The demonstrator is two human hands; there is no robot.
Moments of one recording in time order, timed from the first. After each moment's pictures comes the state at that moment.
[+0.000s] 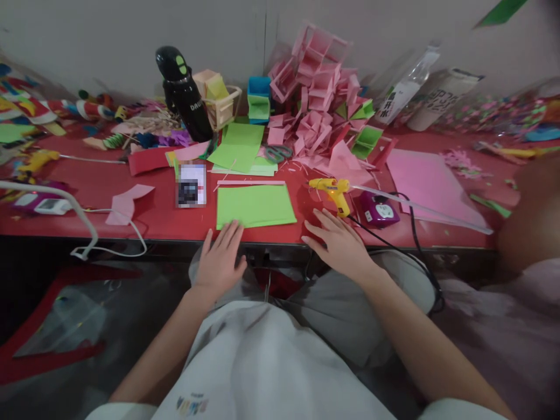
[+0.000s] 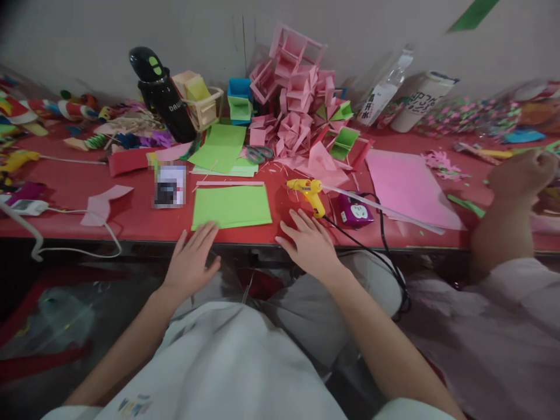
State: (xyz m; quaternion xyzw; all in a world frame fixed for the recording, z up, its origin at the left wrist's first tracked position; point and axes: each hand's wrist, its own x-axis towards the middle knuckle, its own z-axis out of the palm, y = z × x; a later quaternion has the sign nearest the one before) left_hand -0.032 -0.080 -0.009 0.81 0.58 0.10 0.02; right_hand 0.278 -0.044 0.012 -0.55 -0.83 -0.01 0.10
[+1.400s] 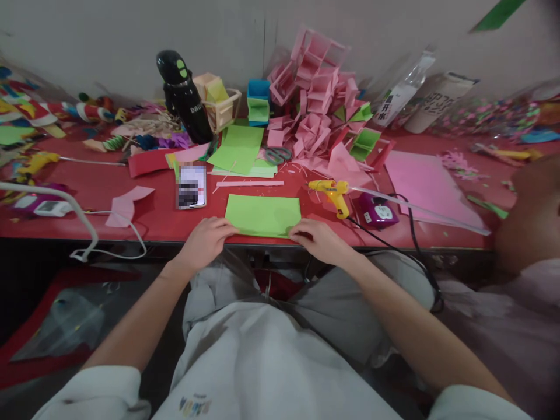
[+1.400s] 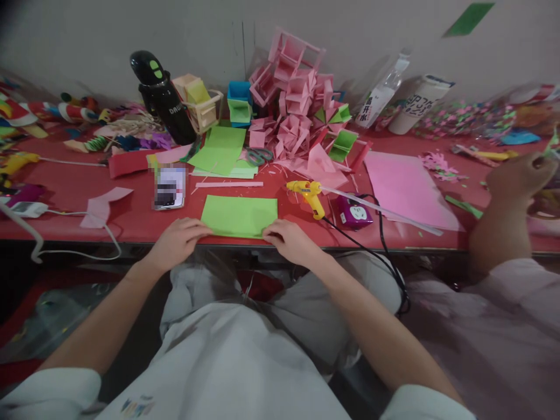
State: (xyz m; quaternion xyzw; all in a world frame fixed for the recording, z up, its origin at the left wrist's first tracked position) left_hand -0.073 -0.021 0.010 0.87 0.44 0.19 0.10; right_hand 0.251 -0.012 0.017 -0.43 -0.83 0.29 0.23
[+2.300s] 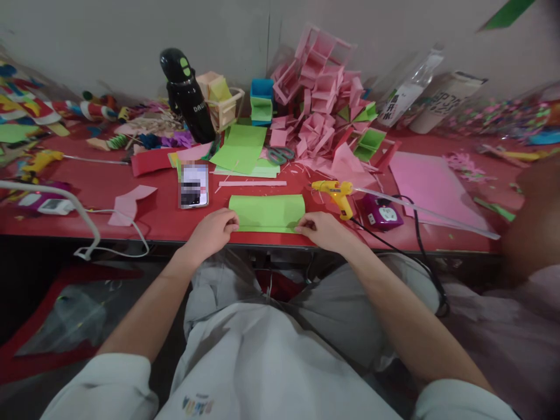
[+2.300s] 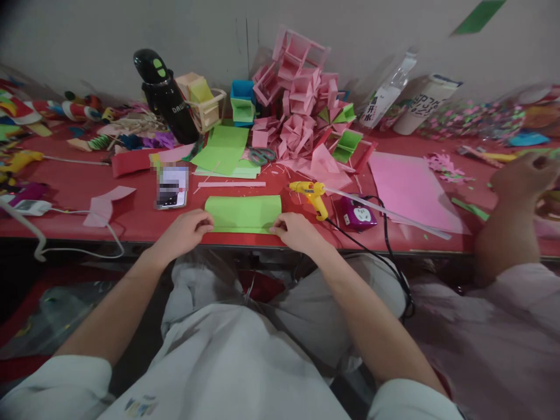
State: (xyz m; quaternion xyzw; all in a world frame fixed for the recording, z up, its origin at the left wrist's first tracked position) left_hand -0.059 0.000 0.023 0.78 0.55 0.18 0.23; right_hand 0.253 0.013 0.018 -0.56 -0.76 0.28 0.14
